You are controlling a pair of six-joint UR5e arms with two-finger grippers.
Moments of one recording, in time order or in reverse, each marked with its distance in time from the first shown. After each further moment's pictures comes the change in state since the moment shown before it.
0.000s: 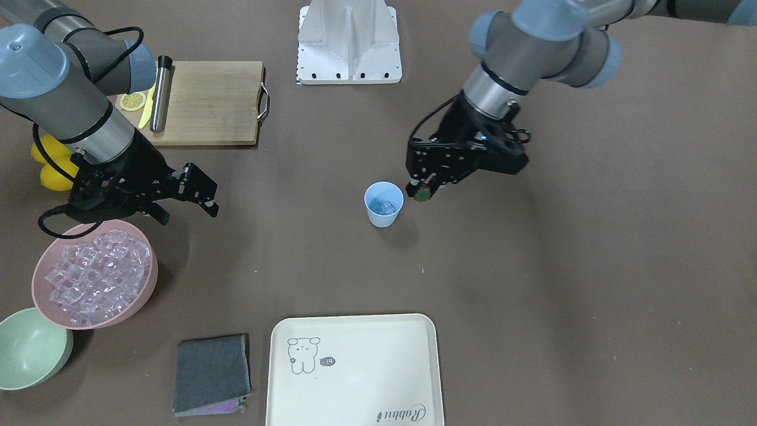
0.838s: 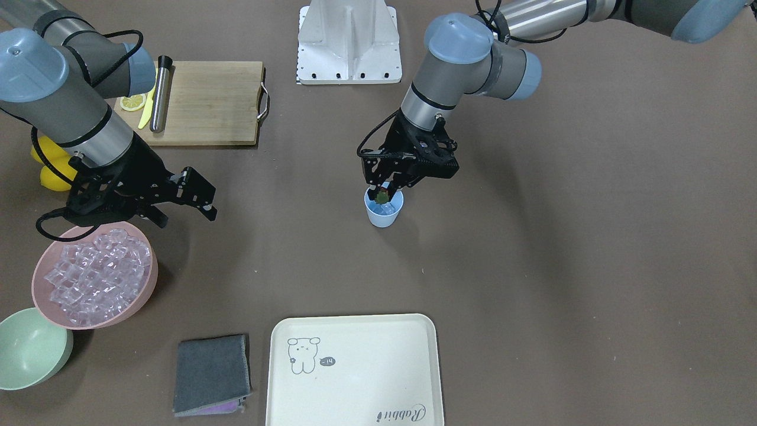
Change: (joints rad) left arm 0.113 -0.012 0.089 -0.034 0.109 -0.009; right arm 0.002 0.002 -0.008 0.004 -0.004 0.004
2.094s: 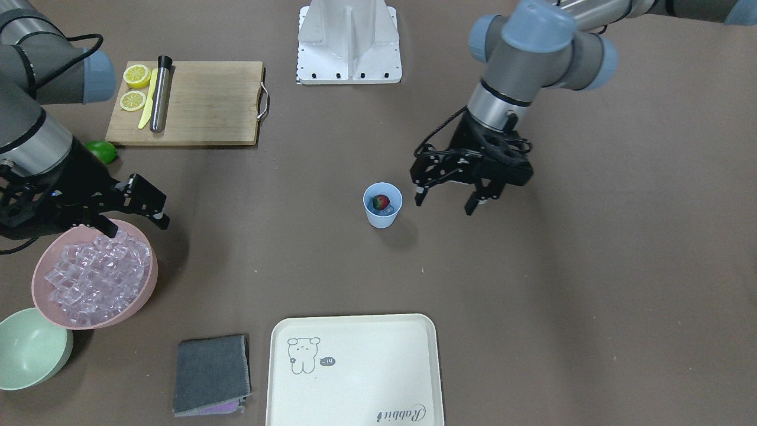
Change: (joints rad) left arm -0.238 0.123 -0.128 0.077 -0.120 0.410; right arm 0.143 -0.064 -0.004 -0.058 0.101 -0.208
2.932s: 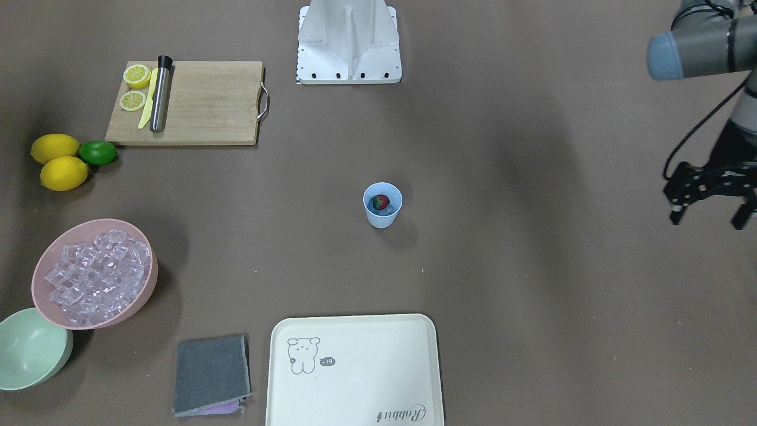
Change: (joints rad) left arm -0.443 0.403 -0.014 -0.013 -0.096 0.551; right arm 0.424 -0.313 -0.081 -0.184 0.077 -0.811
